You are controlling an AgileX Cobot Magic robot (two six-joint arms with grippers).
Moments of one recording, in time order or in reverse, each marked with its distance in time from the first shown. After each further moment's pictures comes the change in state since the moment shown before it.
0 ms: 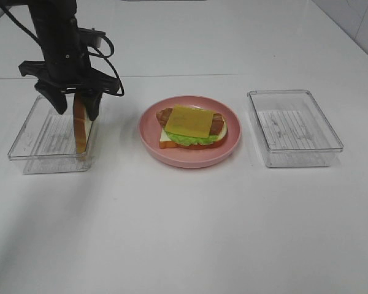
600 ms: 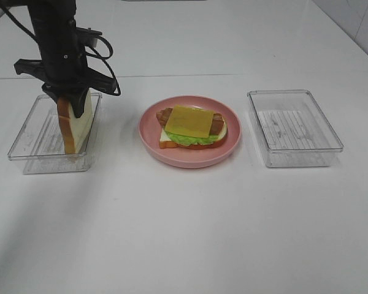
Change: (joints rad) left arm 0.000 0.000 0.000 0.043 0.000 -0.048; right arm 0.000 0.000 0.000 0.000 0.000 0.000
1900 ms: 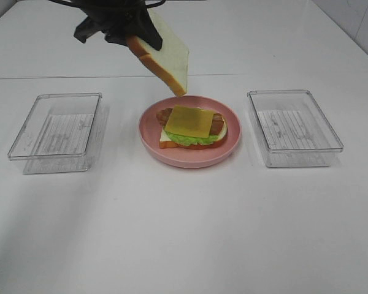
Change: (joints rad) left arm 0.000 -0.145 -0.005 -0.759 -0.212 0.240; right arm 0.000 0.000 0.000 0.000 0.001 0.000
